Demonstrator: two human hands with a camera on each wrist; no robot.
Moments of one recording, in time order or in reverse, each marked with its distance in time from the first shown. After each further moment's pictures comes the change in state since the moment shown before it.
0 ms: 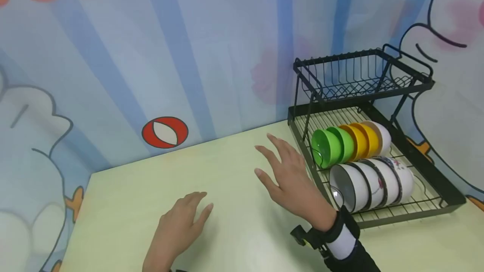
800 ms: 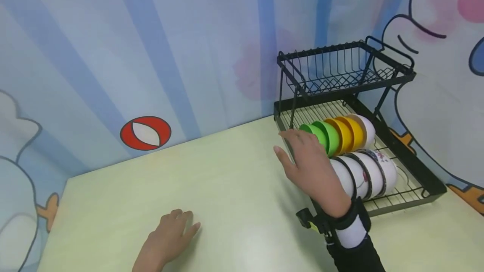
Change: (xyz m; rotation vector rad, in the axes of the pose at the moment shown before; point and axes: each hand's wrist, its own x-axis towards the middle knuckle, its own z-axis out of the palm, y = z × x) left_hand 0.009 -0.015 0.031 0.047 -0.298 -0.059; right_hand -0.003 0.040 -0.045 -0.059 0.044 0.217
